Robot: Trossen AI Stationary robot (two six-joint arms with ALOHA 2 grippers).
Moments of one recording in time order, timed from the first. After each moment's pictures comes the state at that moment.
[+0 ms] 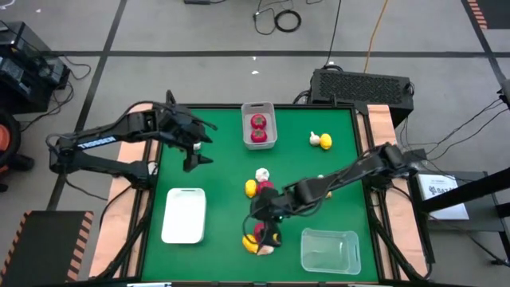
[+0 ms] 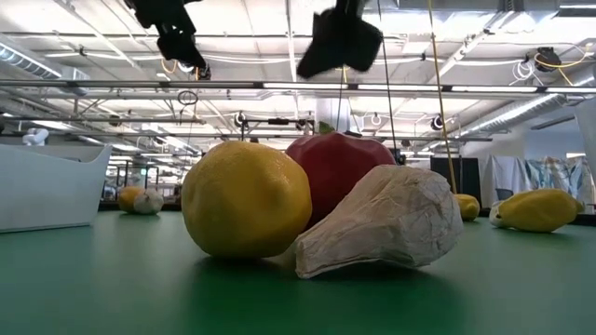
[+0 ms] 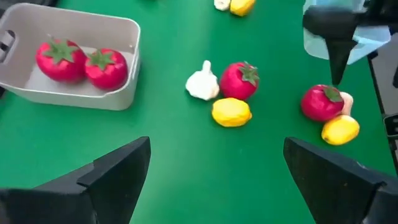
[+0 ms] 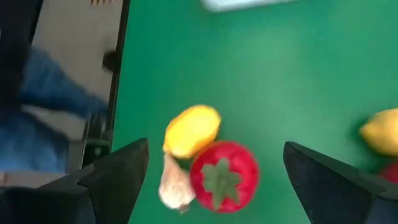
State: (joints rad) left arm 0.28 1.05 1.10 -0.84 0.24 0.01; right arm 0.34 1.89 1.53 -0.56 -0.09 0.44
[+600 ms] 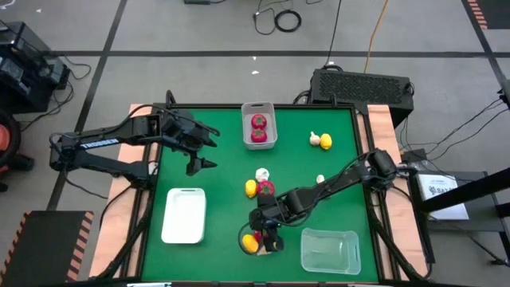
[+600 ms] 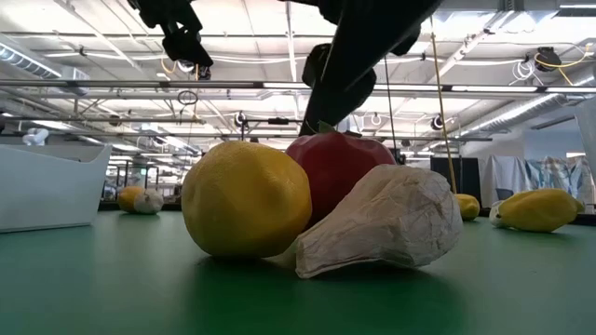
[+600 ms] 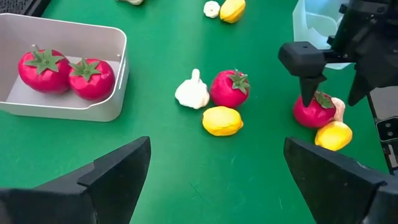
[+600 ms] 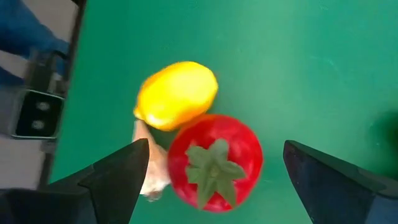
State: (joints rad) left arm 0.22 1.06 1.07 -0.76 0.23 -0.02; right arm 0.37 1.99 1.54 -0.58 -0.06 0.28
